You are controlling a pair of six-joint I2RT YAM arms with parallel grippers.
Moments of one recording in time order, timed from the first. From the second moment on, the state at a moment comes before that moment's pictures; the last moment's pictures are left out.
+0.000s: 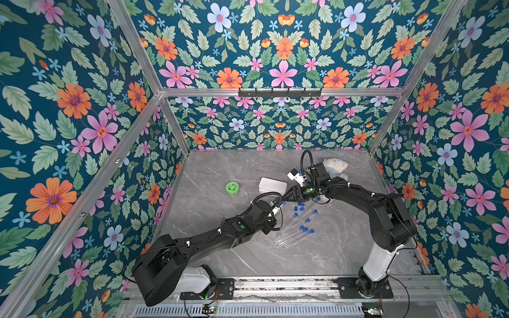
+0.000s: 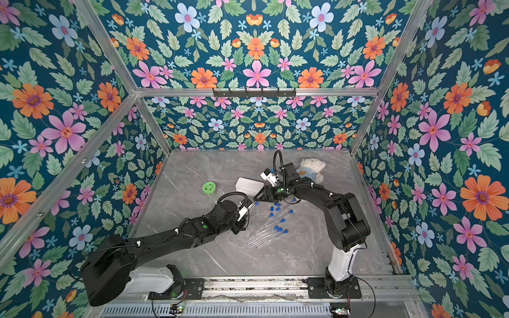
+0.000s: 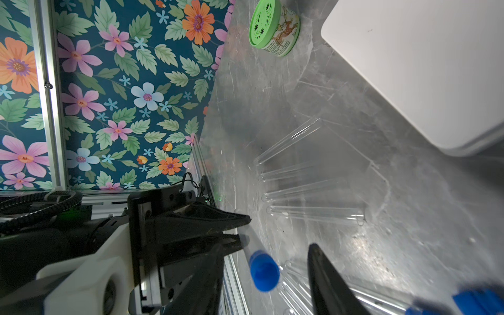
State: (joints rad) left arm -0.89 1.31 0.66 -0.06 -0.15 0.10; right arm 0.42 1.81 1.20 -0.32 -0.96 0.32
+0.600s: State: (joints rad) left arm -0.89 1.31 0.66 -0.06 -0.15 0.10; right arm 0.44 1.83 1.23 -0.36 -0.97 0.29
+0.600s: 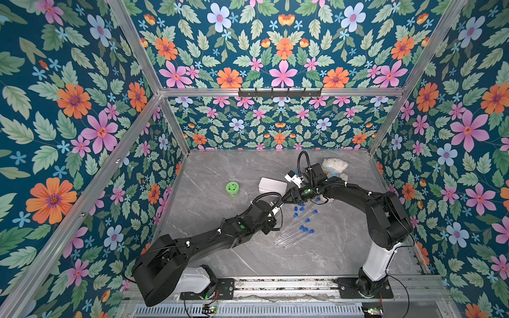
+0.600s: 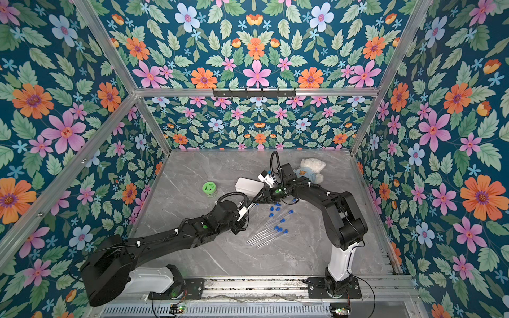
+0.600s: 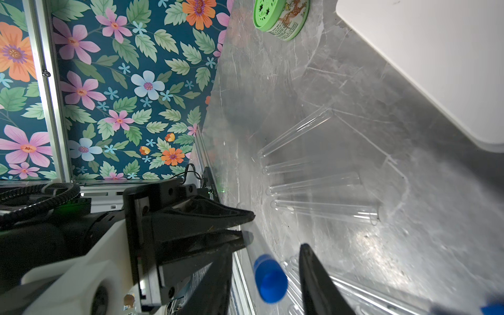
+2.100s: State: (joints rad) left arm -0.89 1.32 0.66 -0.06 -0.16 0.10; right arm 0.44 1.83 1.23 -0.38 -0.98 0.28
